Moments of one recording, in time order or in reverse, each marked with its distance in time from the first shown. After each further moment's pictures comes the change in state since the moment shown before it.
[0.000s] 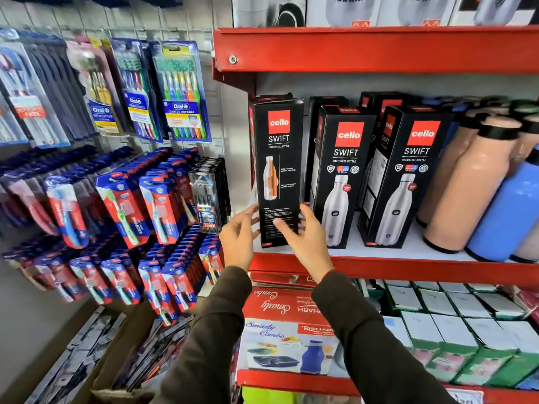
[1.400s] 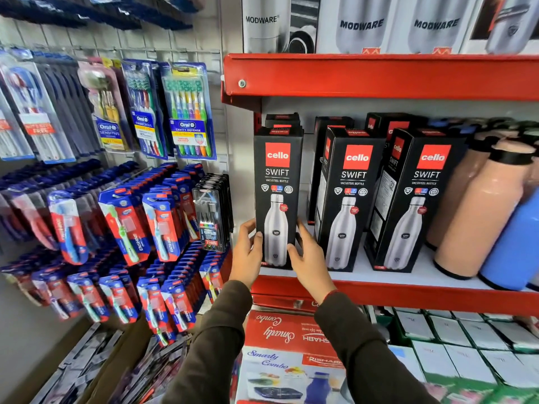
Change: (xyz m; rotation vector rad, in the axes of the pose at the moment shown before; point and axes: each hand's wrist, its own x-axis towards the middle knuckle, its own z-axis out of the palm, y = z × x) left_hand 0.031 -0.021 -0.004 0.306 -0.182 0.140; right_hand 0.024 0.023 0.009 -0.204 -0.062 -0.106
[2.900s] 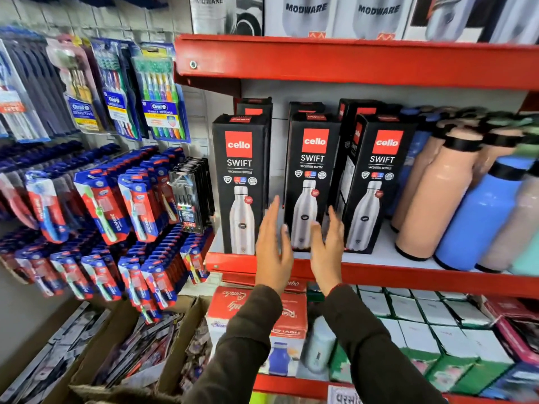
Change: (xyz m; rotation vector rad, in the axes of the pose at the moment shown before) left_hand -0.074 0.071 0.115 0.066 0.112 0.307; right_hand -0.032 0.035 -0.086 0.193 0.367 0.091
